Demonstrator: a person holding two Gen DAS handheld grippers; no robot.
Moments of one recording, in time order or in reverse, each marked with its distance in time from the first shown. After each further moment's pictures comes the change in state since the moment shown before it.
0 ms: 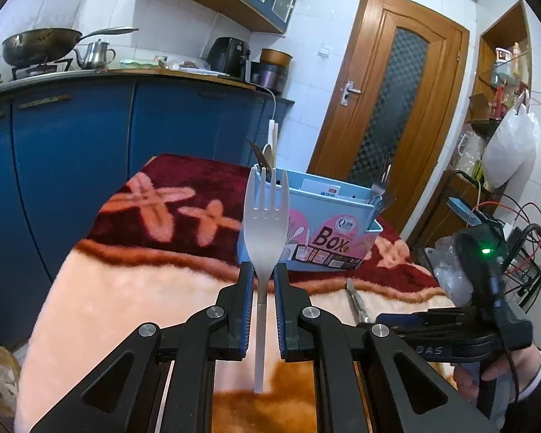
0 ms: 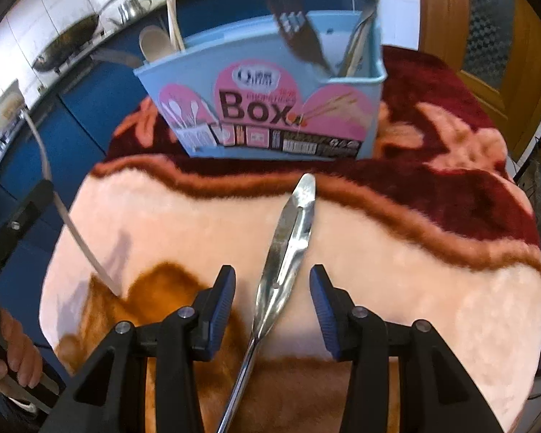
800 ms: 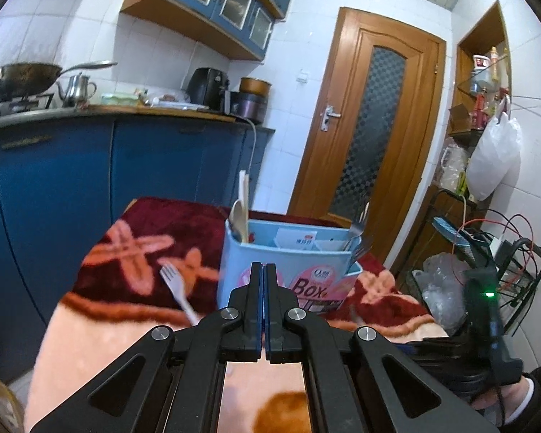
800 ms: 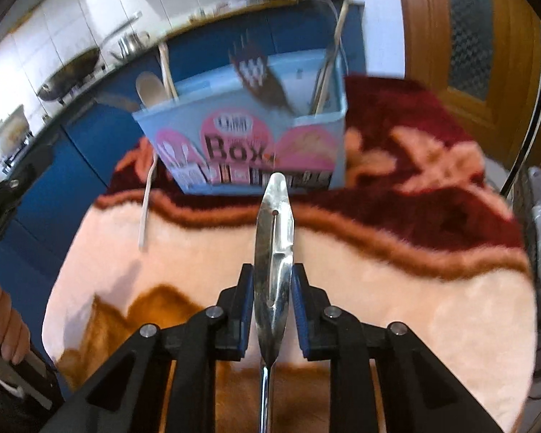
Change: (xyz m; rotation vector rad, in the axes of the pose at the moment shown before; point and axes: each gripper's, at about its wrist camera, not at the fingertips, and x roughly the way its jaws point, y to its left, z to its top) left arm -0.004 -0.021 0.033 0.067 -0.117 -0.055; right arm -0.040 -0.022 -0.014 0.032 -0.214 0.011
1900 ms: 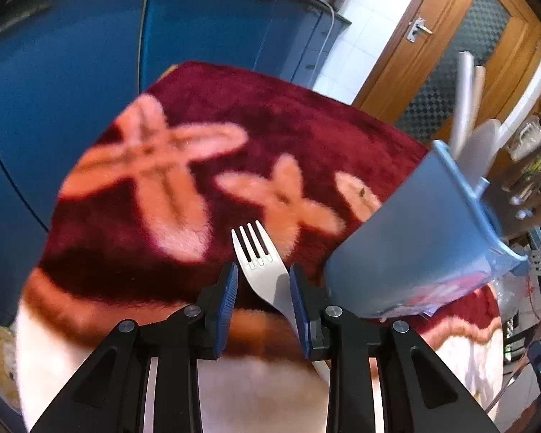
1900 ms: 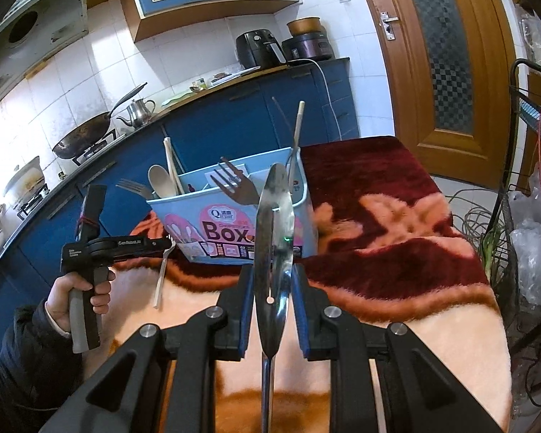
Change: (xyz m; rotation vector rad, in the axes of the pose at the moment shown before) left arm 0.166 0.110 -0.014 -0.218 0.517 0.139; right arm -0.041 -0.027 0.014 0.058 -0.233 0.037
